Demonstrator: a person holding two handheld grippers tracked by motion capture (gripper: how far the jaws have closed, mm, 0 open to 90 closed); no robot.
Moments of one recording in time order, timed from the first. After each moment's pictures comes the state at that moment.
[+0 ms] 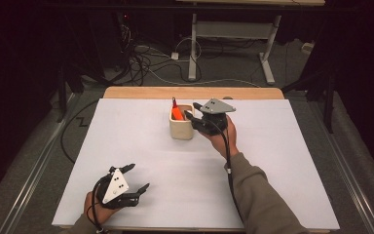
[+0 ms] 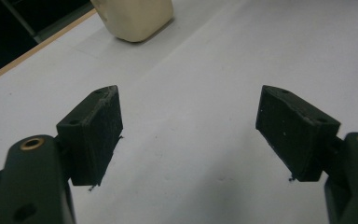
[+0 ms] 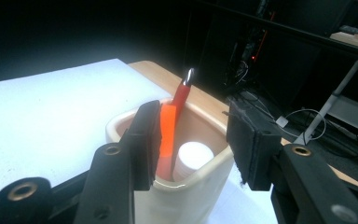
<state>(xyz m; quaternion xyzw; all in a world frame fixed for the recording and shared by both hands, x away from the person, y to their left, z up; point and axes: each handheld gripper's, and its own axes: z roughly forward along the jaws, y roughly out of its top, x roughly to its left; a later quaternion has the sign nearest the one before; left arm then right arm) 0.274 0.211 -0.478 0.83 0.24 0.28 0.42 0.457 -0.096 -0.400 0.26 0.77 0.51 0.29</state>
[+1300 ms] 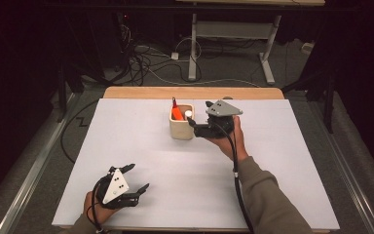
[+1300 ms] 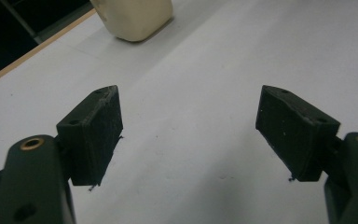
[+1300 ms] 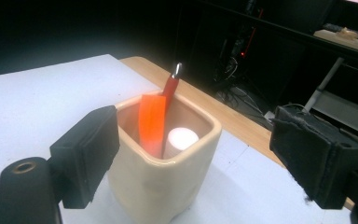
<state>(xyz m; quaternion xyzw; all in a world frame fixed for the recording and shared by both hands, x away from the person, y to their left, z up) 0.274 0.211 -0.478 0.83 0.24 0.28 0.41 0.440 -0.111 -0.391 0.27 0.77 0.50 0.30</state>
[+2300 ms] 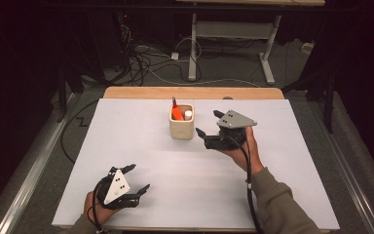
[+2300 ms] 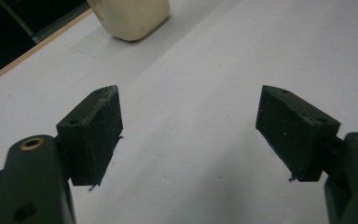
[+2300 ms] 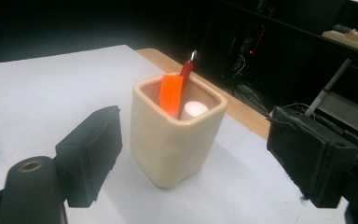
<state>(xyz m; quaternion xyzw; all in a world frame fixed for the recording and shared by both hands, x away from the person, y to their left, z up) 0.273 0.209 -0.477 0.84 0.24 0.28 0.41 0.401 -0.138 -0.384 0.25 0.78 0.49 0.30</state>
